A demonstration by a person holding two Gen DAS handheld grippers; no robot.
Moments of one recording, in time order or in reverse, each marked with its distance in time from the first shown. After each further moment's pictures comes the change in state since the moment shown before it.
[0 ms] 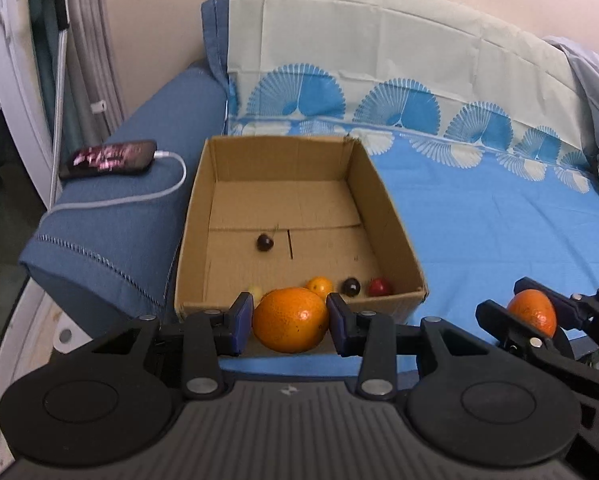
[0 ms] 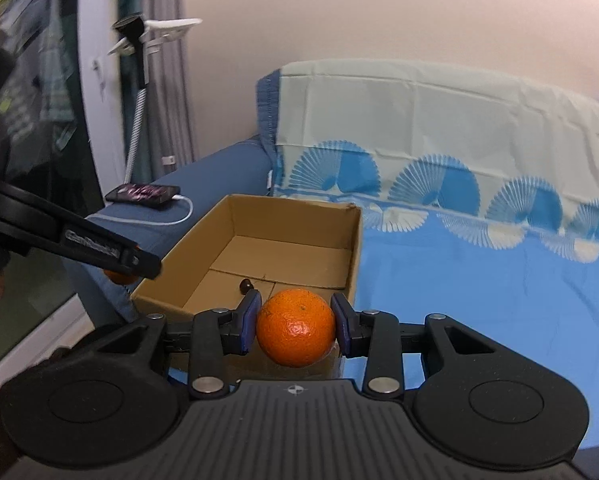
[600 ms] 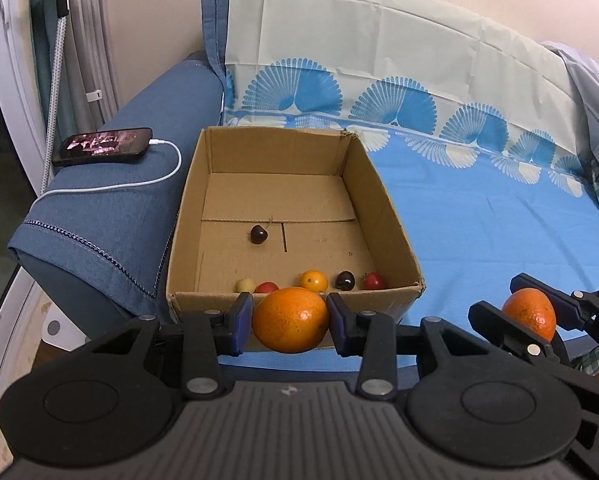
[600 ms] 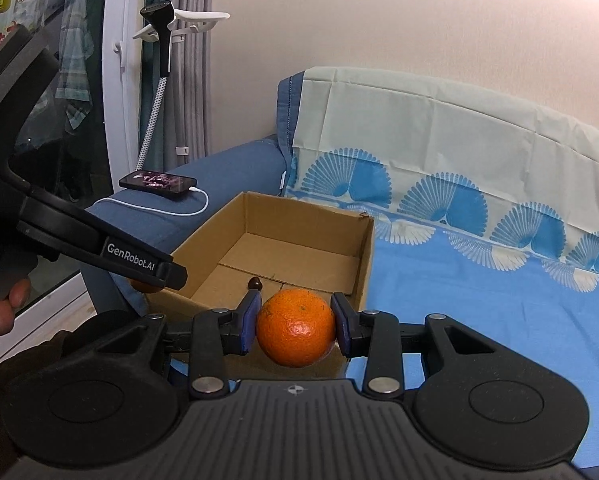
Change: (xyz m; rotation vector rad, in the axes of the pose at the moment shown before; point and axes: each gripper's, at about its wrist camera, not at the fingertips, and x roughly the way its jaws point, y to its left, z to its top) left arm 0.007 0.004 -0.002 -0.017 0.005 -0.030; right arm -0.004 0.013 0.000 -0.059 0.004 -0.003
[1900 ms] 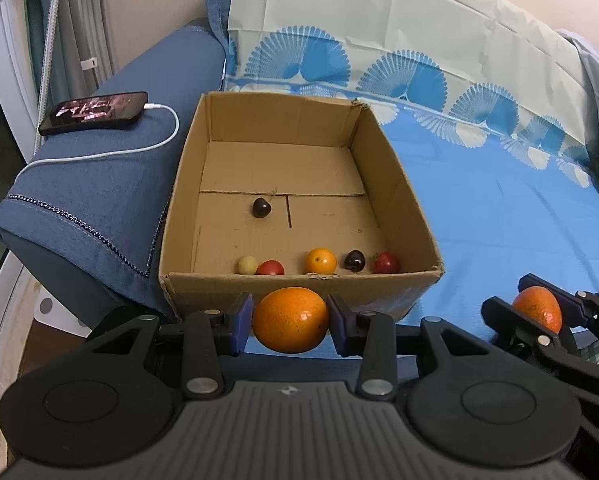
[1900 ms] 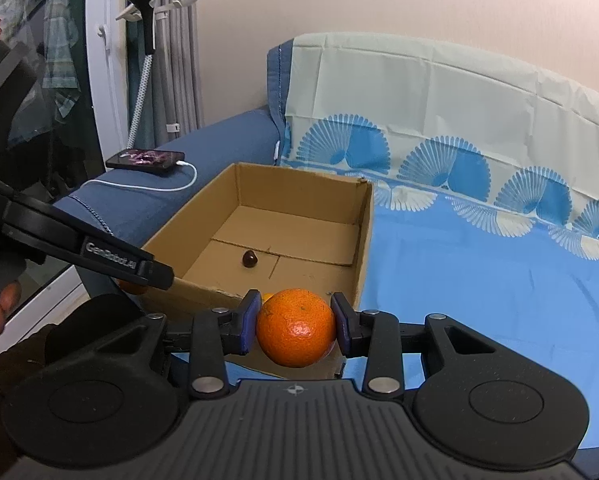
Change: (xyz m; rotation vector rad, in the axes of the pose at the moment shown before) left arm 0.042 0.016 0.004 -0.027 0.093 -0.011; right arm 0.036 -0.006 -0.003 0.048 0.094 -0.013
